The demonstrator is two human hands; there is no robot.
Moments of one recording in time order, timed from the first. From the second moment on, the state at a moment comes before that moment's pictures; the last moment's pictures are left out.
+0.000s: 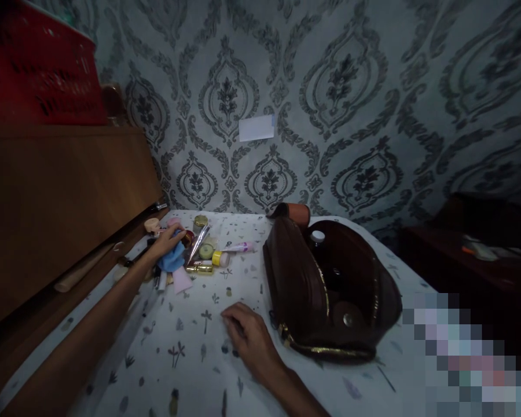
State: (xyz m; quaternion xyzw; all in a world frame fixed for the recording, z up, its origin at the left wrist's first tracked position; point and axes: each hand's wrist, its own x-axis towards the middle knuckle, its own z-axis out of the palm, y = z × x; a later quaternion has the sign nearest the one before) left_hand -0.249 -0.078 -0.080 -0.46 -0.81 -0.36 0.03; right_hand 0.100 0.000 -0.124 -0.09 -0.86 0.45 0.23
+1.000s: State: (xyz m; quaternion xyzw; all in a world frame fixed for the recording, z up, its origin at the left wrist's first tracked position) left_hand -0.094 -0.129 -0.087 -0.52 -0.73 -0.43 0.03; right_hand 0.100 0.001 -0.134 -0.06 -0.87 0.42 0.27
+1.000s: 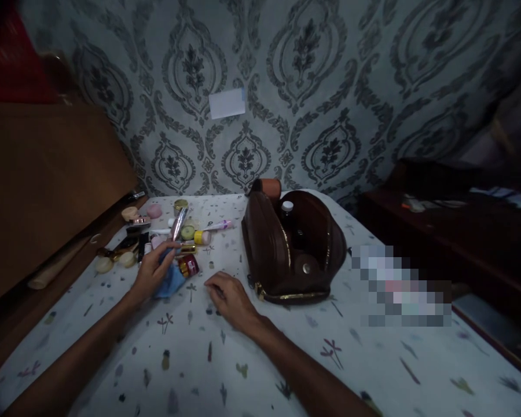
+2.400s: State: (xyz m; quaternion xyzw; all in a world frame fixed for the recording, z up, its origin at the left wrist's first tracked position) left_hand -0.047 -0.143 -0.107 -0.70 -0.66 -0.27 -0.03; right_hand 0.106 -0.002 -0.130 -0.10 -0.86 0.44 0.23
